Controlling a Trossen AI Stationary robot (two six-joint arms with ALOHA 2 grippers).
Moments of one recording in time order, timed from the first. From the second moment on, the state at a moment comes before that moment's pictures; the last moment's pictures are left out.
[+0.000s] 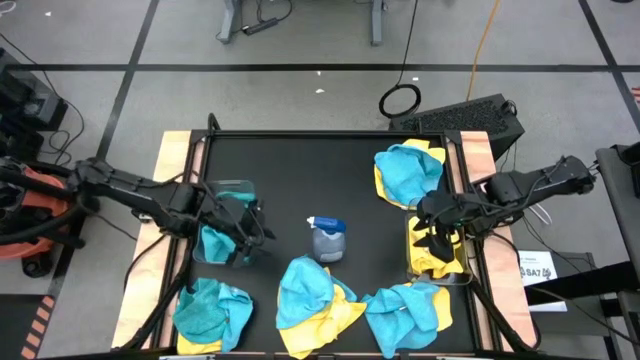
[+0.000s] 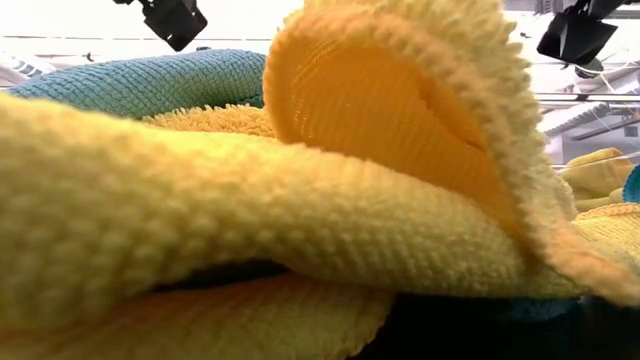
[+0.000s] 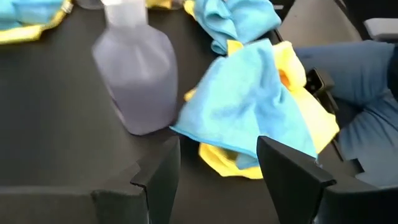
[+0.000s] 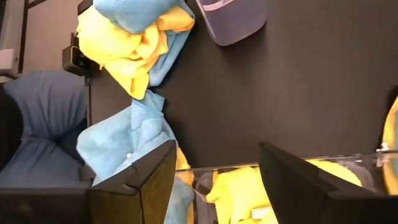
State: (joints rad) left arm -0.24 1.08 0.90 -0.51 0.12 -0.13; right arm 0.31 0.90 0.98 -1.01 -0.02 0.59
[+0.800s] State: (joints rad) left arm -0.46 1.47 0.85 0.07 -0.08 -0.02; right arm 0.40 0.93 0.99 -0.90 0.06 0.60
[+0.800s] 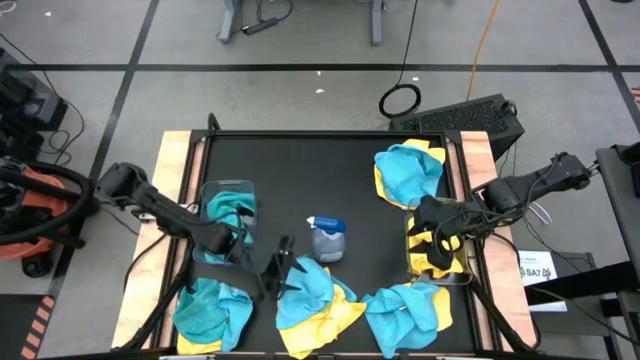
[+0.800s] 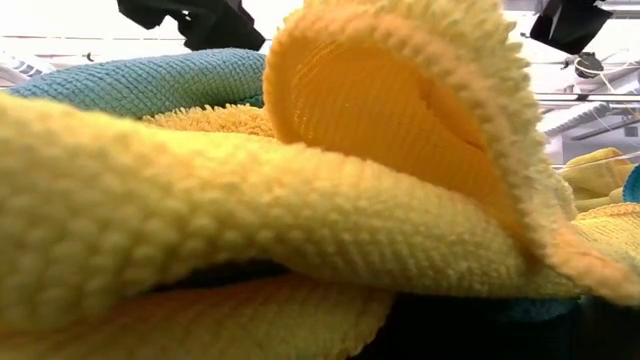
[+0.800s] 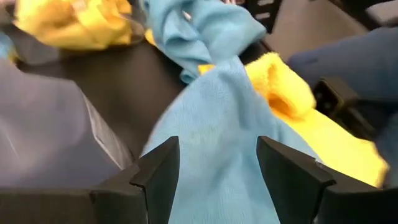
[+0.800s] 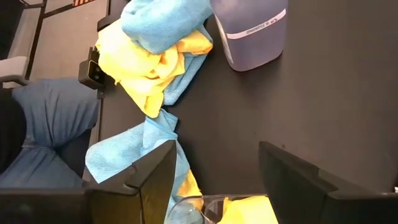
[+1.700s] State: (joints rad) left arm -0.53 1.77 0.99 0.26 -0.24 0.08; right arm 0.41 1.01 0.98 -0.84 0.08 0.58
